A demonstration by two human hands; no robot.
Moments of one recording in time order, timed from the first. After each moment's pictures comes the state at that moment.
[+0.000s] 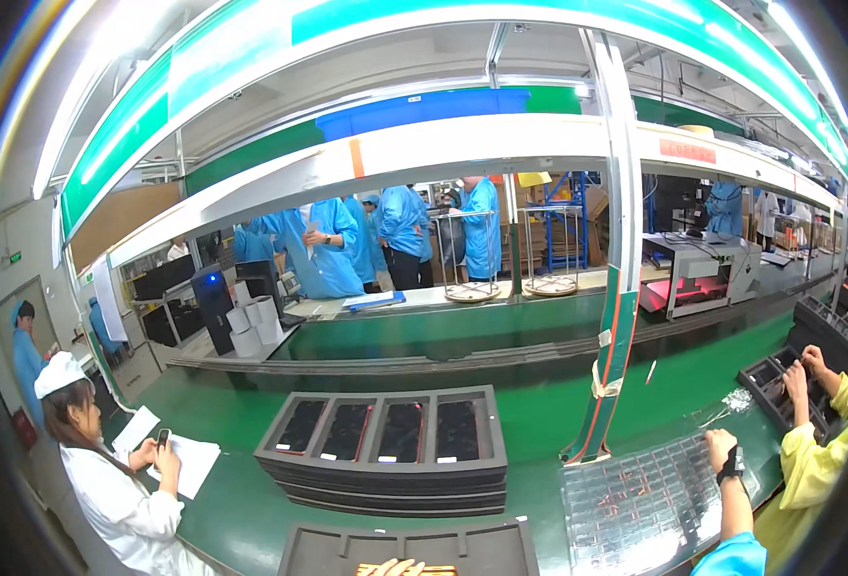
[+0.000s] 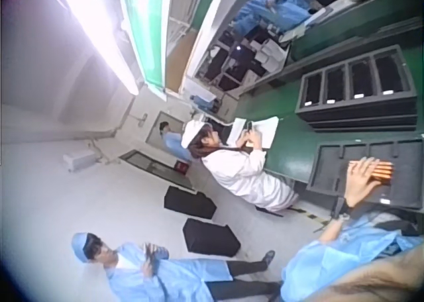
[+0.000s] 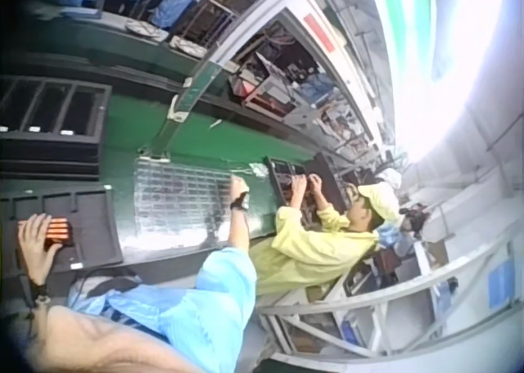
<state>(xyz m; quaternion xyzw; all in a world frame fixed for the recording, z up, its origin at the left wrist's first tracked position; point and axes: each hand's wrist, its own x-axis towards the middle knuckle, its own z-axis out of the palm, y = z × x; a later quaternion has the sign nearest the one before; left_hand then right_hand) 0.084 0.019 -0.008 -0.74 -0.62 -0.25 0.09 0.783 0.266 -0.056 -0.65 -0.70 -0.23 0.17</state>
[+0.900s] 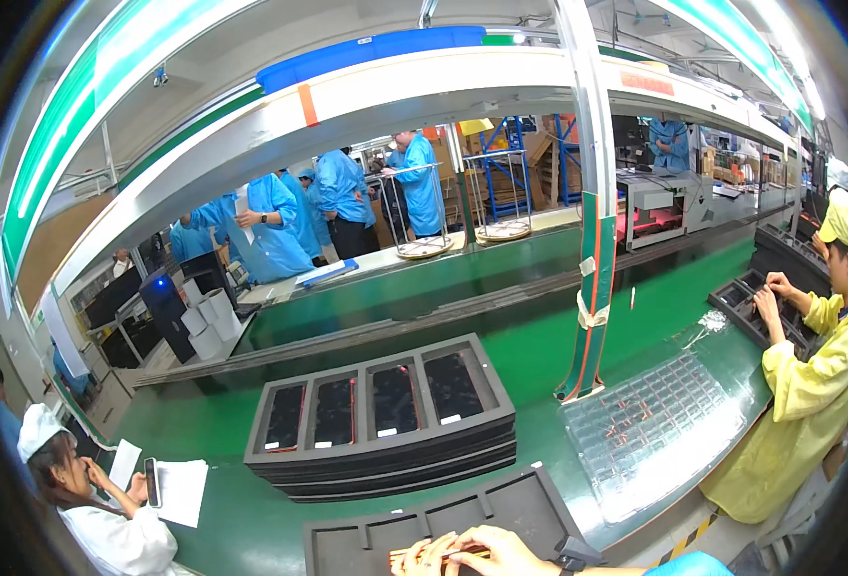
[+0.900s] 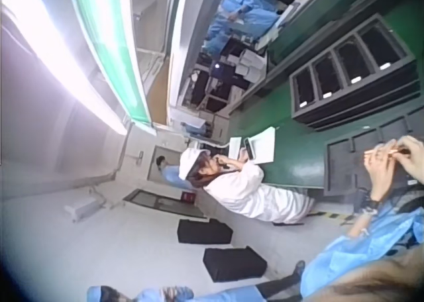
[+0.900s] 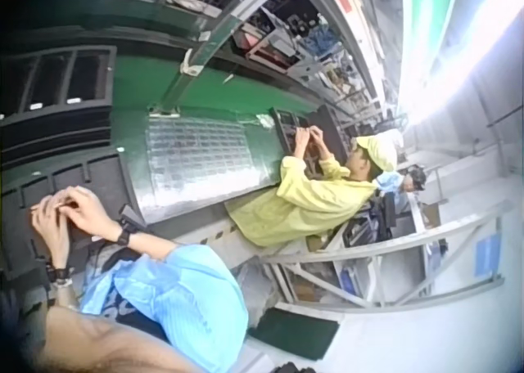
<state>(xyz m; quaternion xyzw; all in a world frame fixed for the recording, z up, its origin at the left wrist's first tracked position) 0.082 0.023 -0.016 -0.67 -0.64 -0.36 -0.03 0.230 0.067 0.012 -0.39 -0.70 0.40 0.45</state>
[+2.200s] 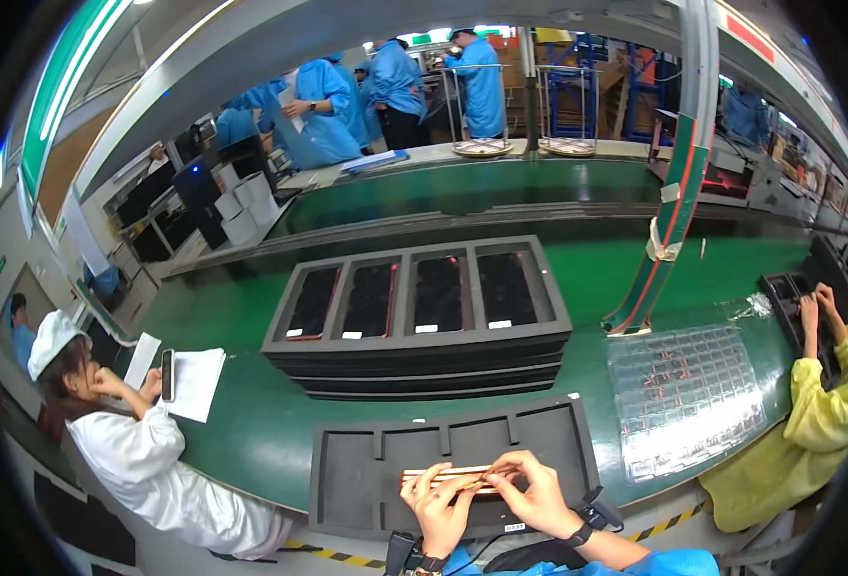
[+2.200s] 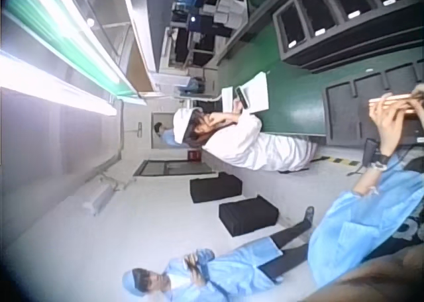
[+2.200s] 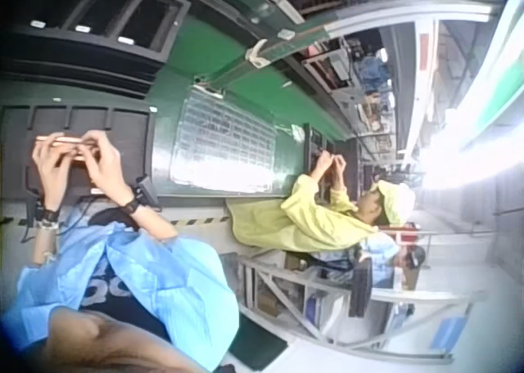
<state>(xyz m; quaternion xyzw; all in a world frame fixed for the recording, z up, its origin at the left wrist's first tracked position) 0.086 0.037 -0.031 -0.60 -0.62 -0.50 -0.04 0.242 0.077 -0.003 -0.38 -0.65 0.44 0.48</state>
